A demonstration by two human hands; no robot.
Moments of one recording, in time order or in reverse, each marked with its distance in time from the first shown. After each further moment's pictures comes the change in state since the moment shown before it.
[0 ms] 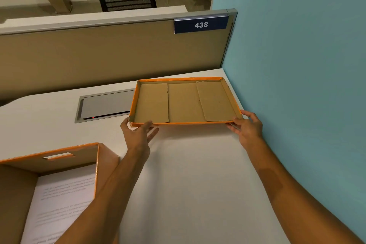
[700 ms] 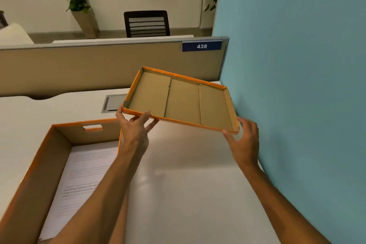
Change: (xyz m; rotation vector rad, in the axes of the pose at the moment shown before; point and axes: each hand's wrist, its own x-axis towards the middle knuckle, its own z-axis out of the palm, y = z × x) left_hand -0.165 0.045 -0.046 -0.172 -0.107 0.243; right_hand -0.155 0.016 -0.087 -0.854 0.021 -1.036
